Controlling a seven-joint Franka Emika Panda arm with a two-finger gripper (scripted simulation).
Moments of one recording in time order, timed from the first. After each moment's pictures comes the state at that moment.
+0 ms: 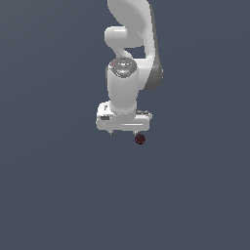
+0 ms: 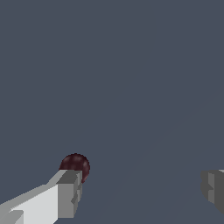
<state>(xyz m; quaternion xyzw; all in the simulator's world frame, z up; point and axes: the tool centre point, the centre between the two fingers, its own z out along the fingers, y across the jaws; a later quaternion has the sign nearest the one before) -0.004 -0.008 0.167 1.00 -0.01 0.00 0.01</state>
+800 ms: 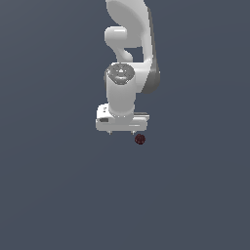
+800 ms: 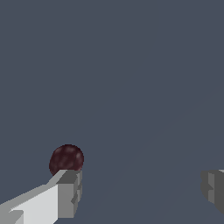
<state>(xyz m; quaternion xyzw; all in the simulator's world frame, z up) -0.018 -0.015 0.151 1.00 0.00 -0.02 0.01</state>
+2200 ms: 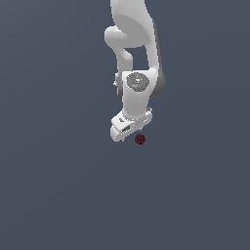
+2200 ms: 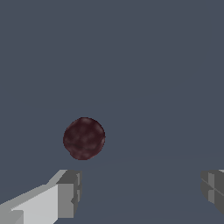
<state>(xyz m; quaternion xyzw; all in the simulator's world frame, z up) -0.036 0.031 0.111 0.95 0.30 -0.02 0.01</state>
